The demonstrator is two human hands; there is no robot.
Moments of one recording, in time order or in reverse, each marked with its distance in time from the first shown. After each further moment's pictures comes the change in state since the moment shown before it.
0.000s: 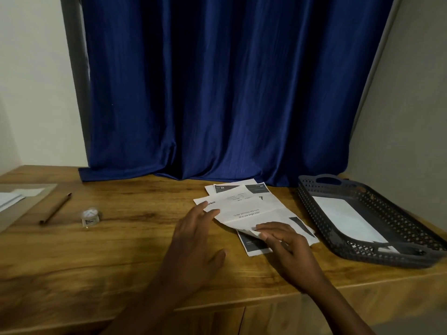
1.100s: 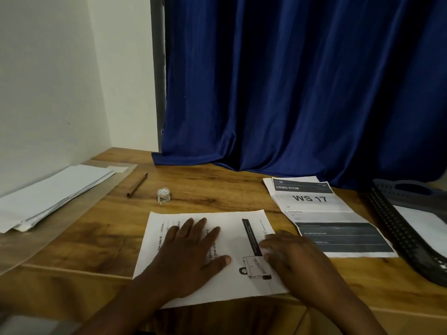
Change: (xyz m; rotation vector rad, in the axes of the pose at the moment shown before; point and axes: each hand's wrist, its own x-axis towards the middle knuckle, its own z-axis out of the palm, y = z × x) left_hand -0.072 -0.072 -0.074 0.491 -0.453 -0.280; right_hand -0.001 -0.081 0.076 -0.520 -0.435 -0.167
